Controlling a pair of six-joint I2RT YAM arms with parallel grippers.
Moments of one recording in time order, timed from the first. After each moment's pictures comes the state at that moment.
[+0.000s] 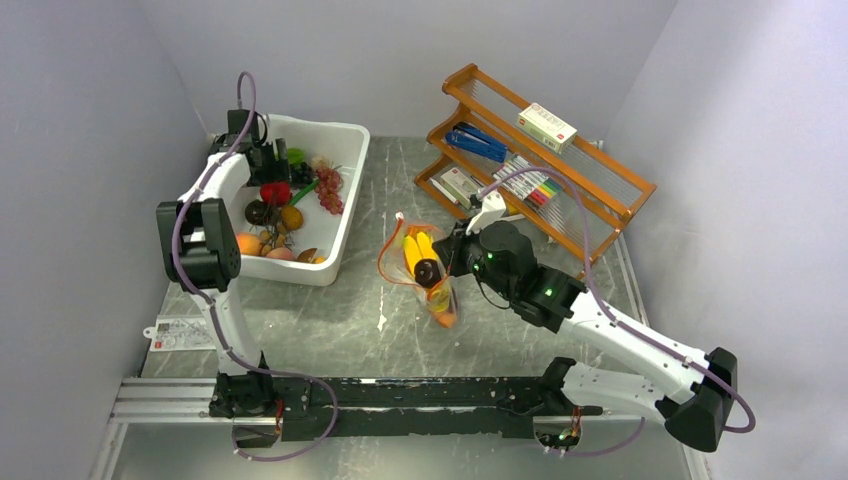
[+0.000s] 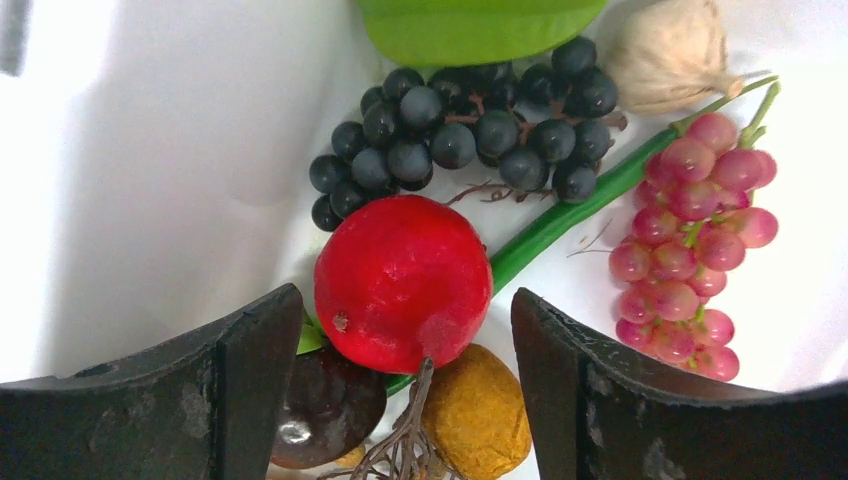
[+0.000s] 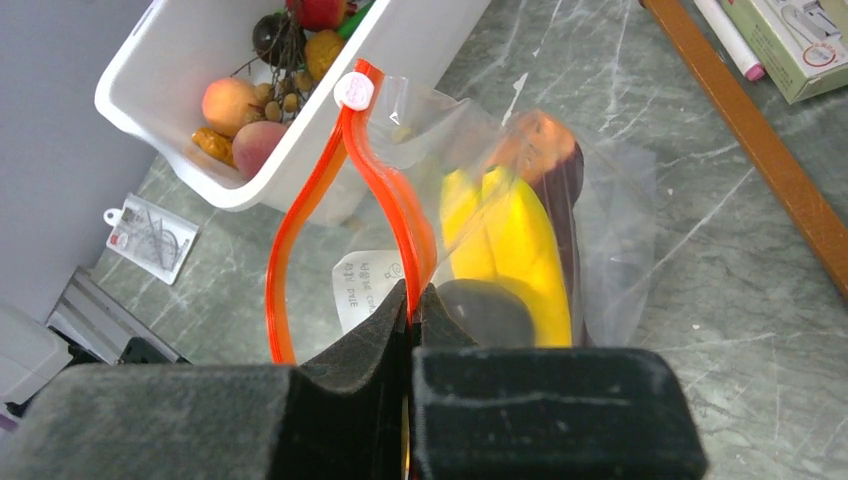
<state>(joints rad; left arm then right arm) 0.07 2.02 1.64 -0.47 -0.04 -0.08 0.90 0.98 0.86 -0.20 0.26 0.50</state>
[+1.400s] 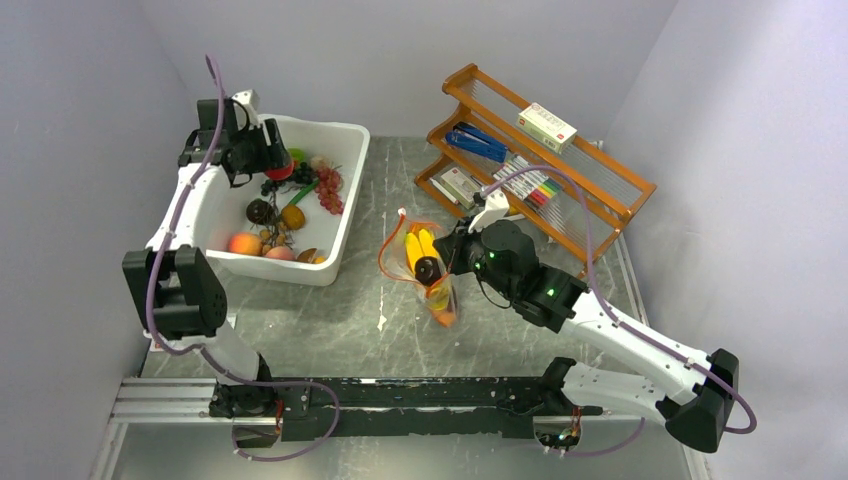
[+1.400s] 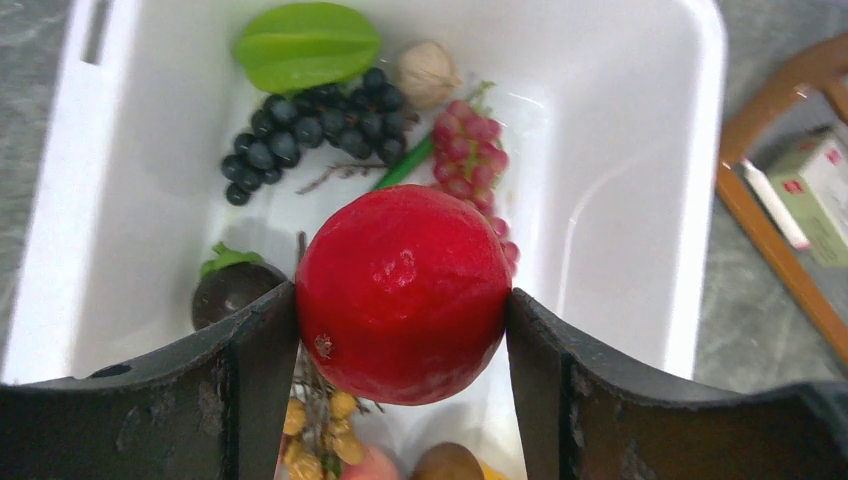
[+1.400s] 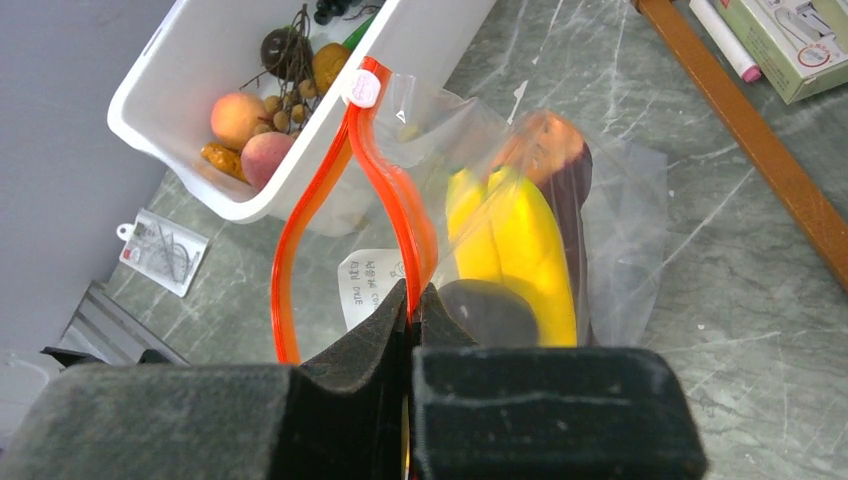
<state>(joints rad) 0.07 1.71 1.54 -0.49 0.17 -0.13 0.90 0.98 0.87 -0.21 0.28 0.53</state>
